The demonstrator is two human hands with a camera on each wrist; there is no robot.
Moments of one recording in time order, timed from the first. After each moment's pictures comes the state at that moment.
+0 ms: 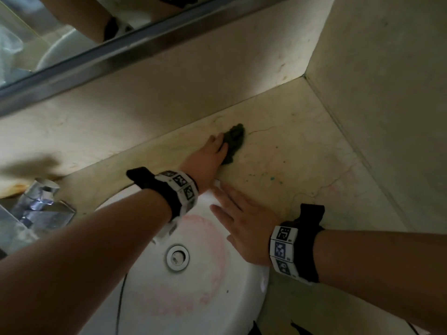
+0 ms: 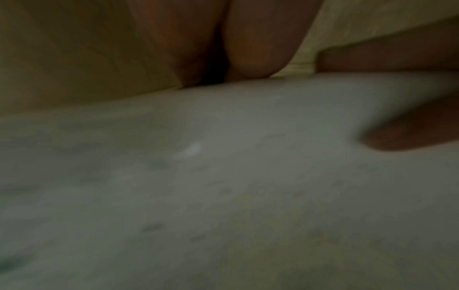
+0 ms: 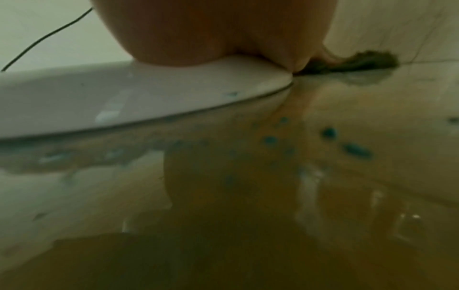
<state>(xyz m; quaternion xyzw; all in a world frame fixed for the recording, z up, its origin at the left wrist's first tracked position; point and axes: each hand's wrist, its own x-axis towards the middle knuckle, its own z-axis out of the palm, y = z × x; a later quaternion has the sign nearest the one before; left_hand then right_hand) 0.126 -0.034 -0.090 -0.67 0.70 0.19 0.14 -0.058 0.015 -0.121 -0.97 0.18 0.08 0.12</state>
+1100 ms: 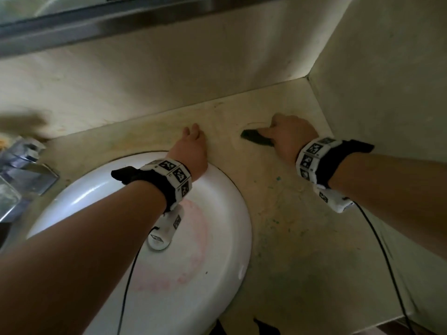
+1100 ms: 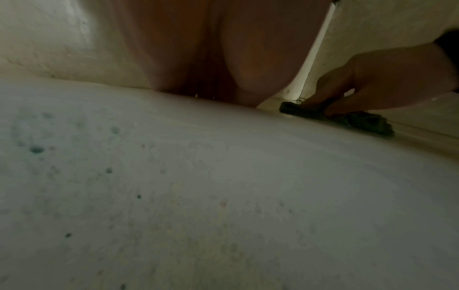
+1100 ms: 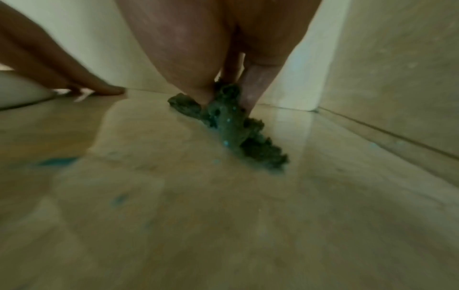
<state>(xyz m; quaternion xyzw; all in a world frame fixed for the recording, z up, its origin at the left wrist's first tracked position) 0.123 -0.014 -0.096 -0.78 0.57 0.24 0.09 -0.075 -0.143 -0.089 -0.92 0.37 0.08 0.13</state>
